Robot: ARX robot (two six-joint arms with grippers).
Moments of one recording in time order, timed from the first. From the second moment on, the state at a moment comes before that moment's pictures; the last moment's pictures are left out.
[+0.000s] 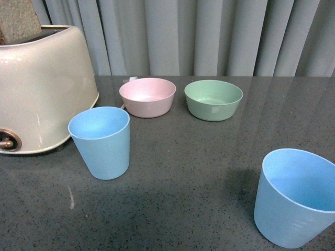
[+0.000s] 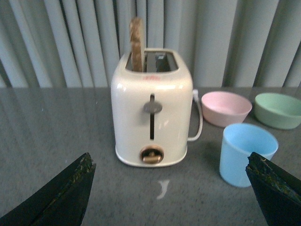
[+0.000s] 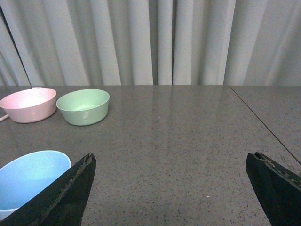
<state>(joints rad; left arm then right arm) 0.06 0.16 0.17 -0.05 0.12 0.00 0.00 0.00 0.01 0.00 0.00 0.01</state>
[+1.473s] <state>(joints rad) -0.41 1.58 0.90 -0.05 0.13 0.24 0.00 0.00 0.01 0.00 0.00 0.01</state>
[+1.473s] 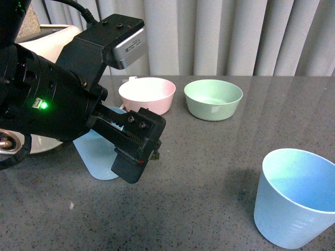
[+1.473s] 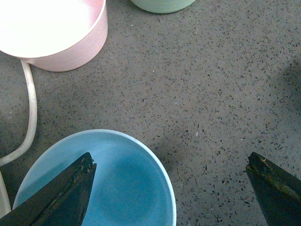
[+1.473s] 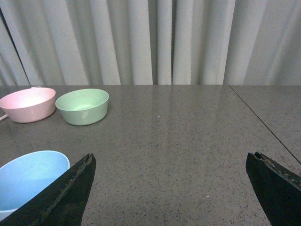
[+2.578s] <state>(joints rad) -0.58 1.51 1.01 -0.26 0.18 0.46 0.00 0.00 0.01 0.00 0.00 0.01</state>
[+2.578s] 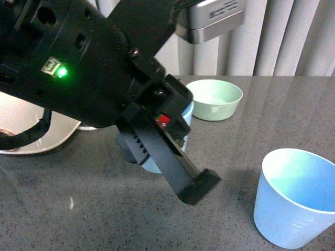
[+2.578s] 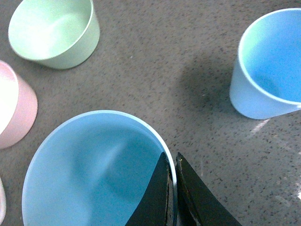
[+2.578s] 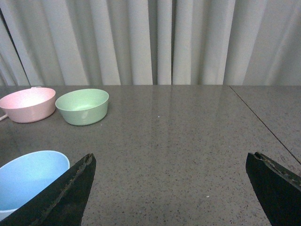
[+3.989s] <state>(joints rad) -0.67 1.59 1.02 -0.32 0.28 0.49 0.00 0.00 0.01 0.00 0.00 0.01</state>
